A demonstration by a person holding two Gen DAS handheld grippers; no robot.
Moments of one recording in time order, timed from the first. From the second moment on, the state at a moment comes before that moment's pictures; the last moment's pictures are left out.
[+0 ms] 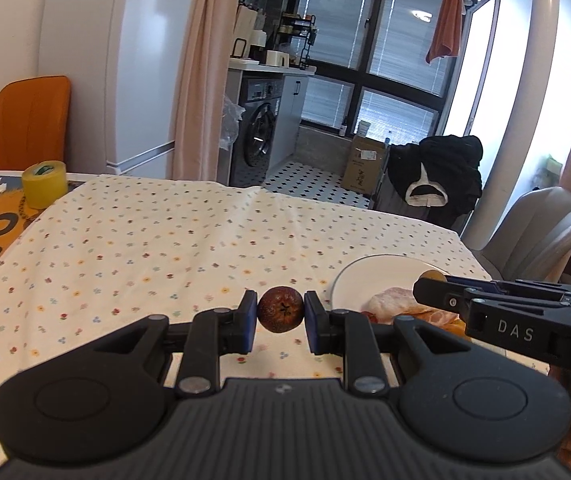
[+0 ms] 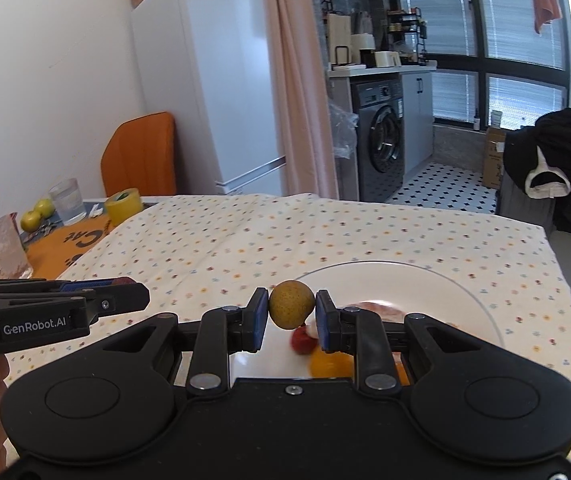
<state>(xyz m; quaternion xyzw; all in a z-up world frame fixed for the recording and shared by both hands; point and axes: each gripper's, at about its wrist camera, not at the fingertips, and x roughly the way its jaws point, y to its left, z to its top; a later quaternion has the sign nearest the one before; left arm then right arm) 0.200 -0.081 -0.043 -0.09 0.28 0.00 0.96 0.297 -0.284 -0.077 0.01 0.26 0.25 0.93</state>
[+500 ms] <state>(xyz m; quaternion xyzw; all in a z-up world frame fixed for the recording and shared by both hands) 0.226 -0.128 -0.059 -0.07 0.30 -0.05 0.95 0.314 -0.328 -0.096 0.05 0.27 0.22 0.94</state>
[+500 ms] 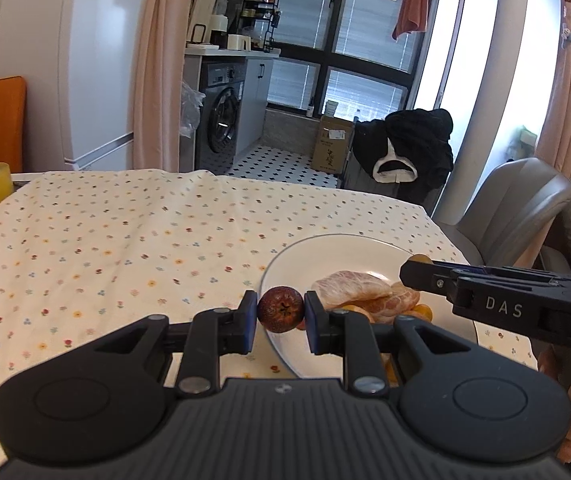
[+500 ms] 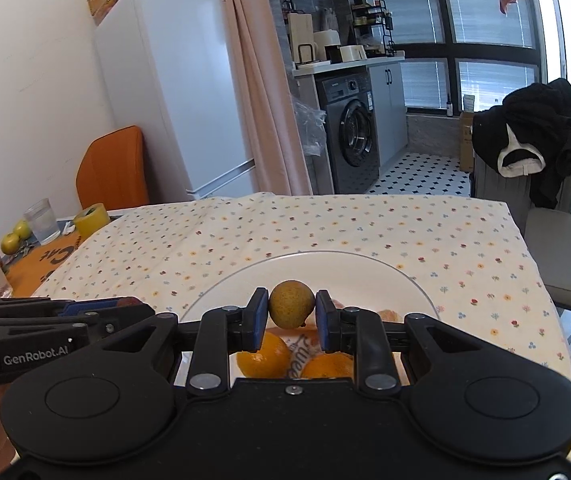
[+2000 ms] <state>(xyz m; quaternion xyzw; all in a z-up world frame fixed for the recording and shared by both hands) 0.186 -0.064 -0.049 -0.11 0.29 0.00 0.95 0.292 -0.319 -0.088 0.07 0.28 0.22 0.93</state>
